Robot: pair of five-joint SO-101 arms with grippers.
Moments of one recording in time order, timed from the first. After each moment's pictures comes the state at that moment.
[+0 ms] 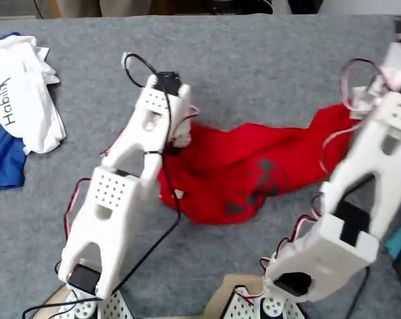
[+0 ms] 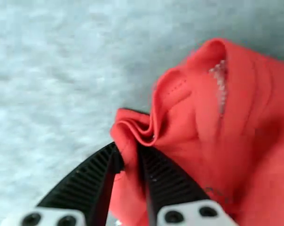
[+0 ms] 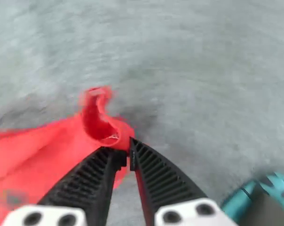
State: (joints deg) left arm 15.5 54.6 -49.8 99.8 14.7; right arm 23.4 13.6 -27.5 86.6 12.5
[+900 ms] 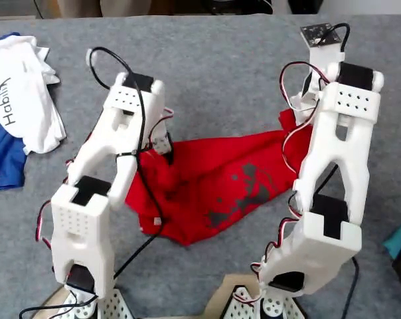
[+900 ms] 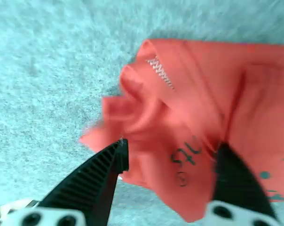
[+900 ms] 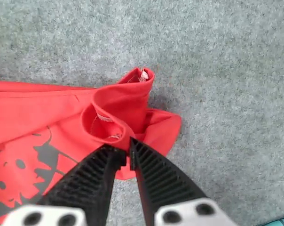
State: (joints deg) left arm 12.1 25.8 -21.4 99.8 19.5; right arm 11.9 13.6 -18.3 86.9 15.1
